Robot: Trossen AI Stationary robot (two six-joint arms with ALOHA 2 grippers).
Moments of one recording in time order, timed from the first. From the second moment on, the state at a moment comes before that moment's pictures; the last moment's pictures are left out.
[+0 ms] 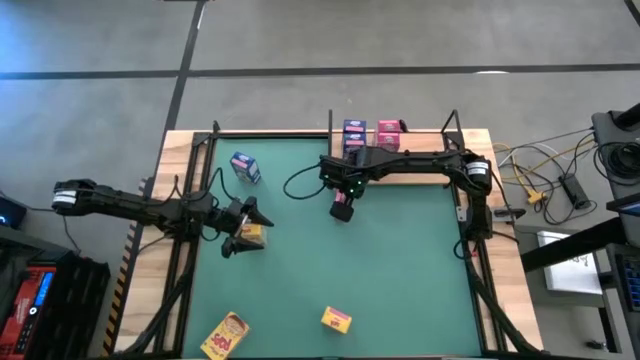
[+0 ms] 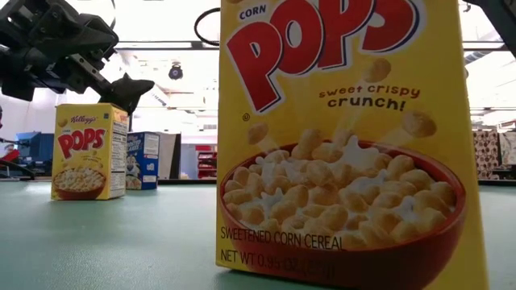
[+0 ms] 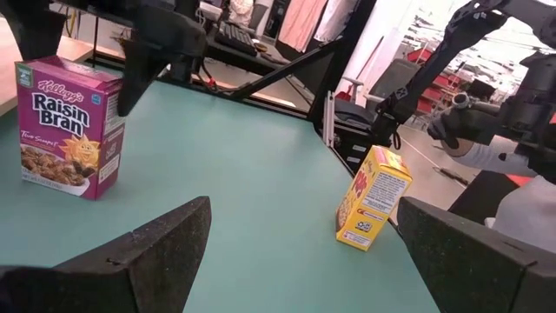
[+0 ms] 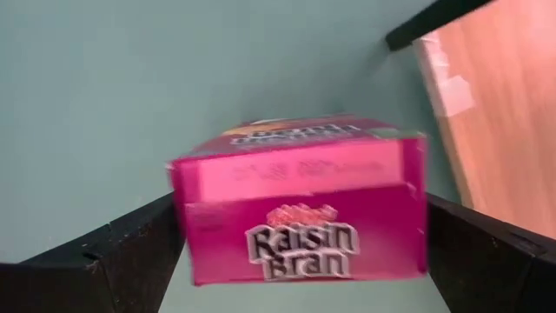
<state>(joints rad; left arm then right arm) 0.00 0.74 0.07 0.59 0.30 -0.34 -0.20 1.95 1.66 -1.06 -0.06 0.21</state>
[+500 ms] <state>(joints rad) 0.00 0.74 0.07 0.59 0.30 -0.34 -0.21 1.95 1.62 -1.01 -0.05 0.30</state>
